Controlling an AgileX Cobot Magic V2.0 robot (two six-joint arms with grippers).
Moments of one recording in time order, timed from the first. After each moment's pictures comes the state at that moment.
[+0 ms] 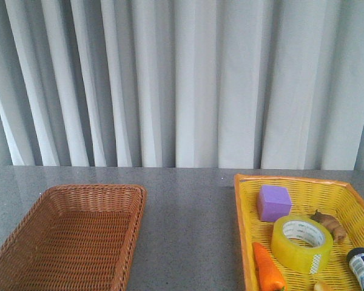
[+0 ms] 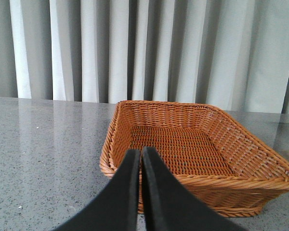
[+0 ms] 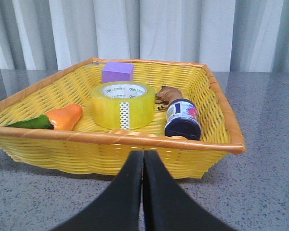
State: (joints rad) left arm 0.01 -0.01 0.02 -0.04 0.01 -0.11; right arm 0.01 -0.01 0.03 -0.11 0.14 0.12
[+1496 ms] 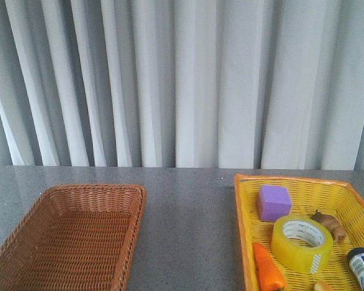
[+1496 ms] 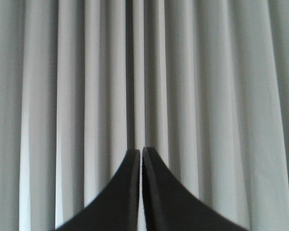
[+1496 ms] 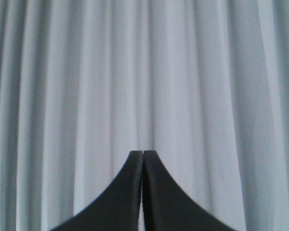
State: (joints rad) left arm 0.01 0.50 -0.93 -0.05 0.13 -0.03; right arm 0.01 0.46 -0.75 -0.38 -0.06 0.43
